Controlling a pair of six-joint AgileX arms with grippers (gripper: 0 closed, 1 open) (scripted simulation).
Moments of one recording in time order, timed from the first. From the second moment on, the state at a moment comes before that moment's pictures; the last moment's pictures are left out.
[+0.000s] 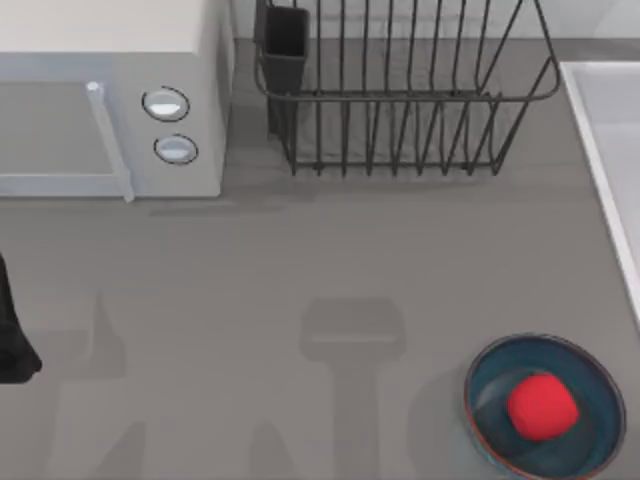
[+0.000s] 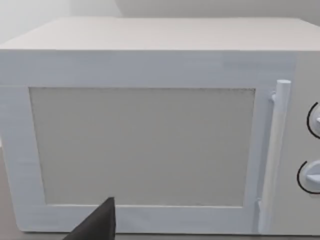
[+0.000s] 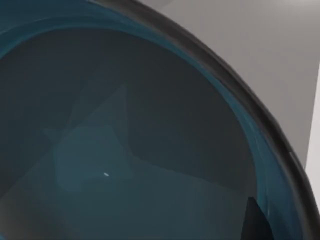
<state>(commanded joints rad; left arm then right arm) 0.00 0.00 0.00 0.00 0.00 0.00 -0.79 1.53 1.63 -1.60 -0.07 -0.78</state>
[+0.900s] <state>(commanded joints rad) 0.00 0.00 0.00 0.00 0.00 0.00 -0.23 1.60 1.69 -1.13 0.21 -0.48</state>
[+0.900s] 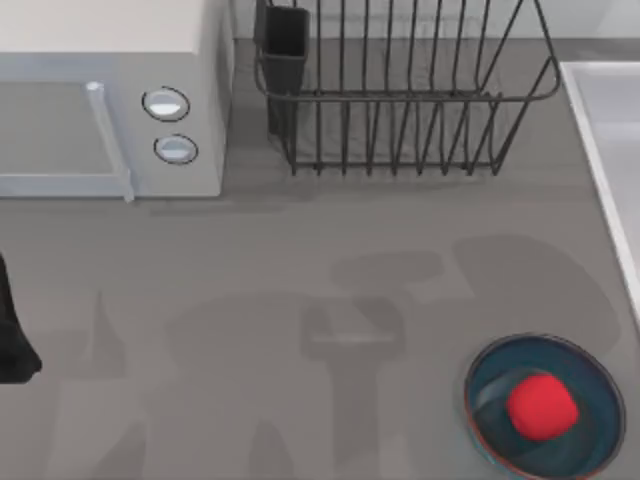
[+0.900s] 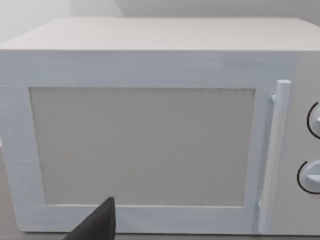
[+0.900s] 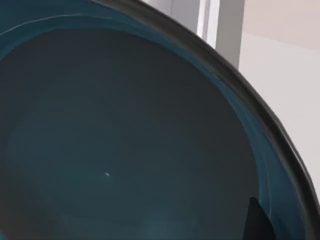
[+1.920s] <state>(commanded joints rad) 0.00 0.00 0.00 0.00 0.00 0.00 0.79 1.67 1.65 -0.01 0.82 0.02</state>
